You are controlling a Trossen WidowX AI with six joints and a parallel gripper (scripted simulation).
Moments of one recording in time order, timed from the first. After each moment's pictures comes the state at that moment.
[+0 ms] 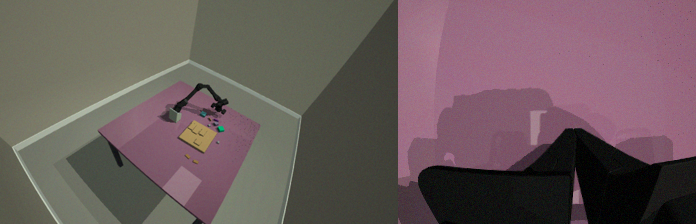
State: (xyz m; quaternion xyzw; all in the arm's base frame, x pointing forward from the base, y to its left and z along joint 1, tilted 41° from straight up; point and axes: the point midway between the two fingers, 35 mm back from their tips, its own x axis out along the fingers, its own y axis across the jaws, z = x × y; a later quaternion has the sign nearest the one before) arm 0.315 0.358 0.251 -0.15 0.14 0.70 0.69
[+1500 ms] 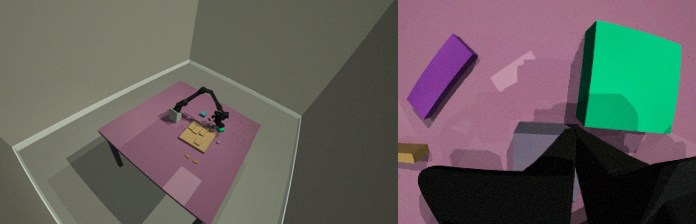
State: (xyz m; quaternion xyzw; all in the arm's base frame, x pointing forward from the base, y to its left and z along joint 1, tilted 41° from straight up) arm 0.427 0.181 0.113 -0.08 0.37 0.52 0.77
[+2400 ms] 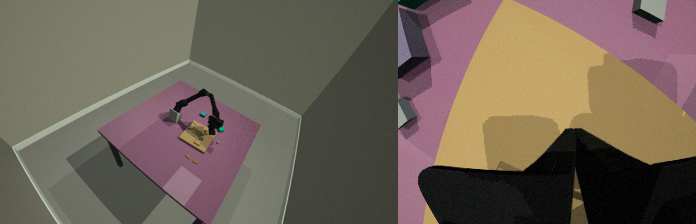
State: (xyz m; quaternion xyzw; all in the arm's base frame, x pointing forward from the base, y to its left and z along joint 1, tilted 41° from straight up) arm 0.426 0.053 0.026 0.04 0.51 0.40 0.76
